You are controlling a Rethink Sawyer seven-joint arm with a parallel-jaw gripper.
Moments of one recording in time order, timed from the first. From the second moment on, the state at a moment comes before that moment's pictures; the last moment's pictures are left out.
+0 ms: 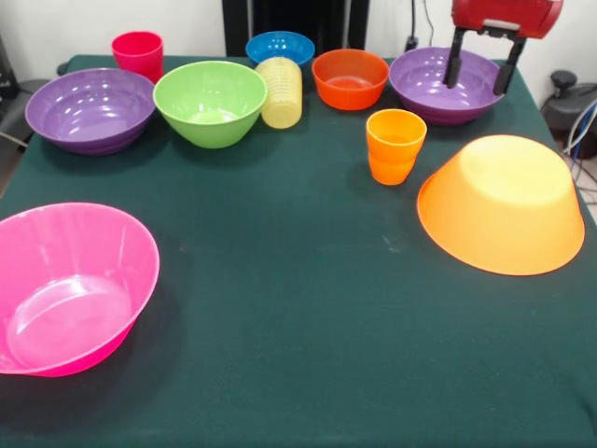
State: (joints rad) arm 0.13 -0.71 -0.09 1.70 -0.05 0.46 2.10
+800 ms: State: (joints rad) arm 0.16 -0.63 -0.15 1.57 -0.03 0.46 2.10
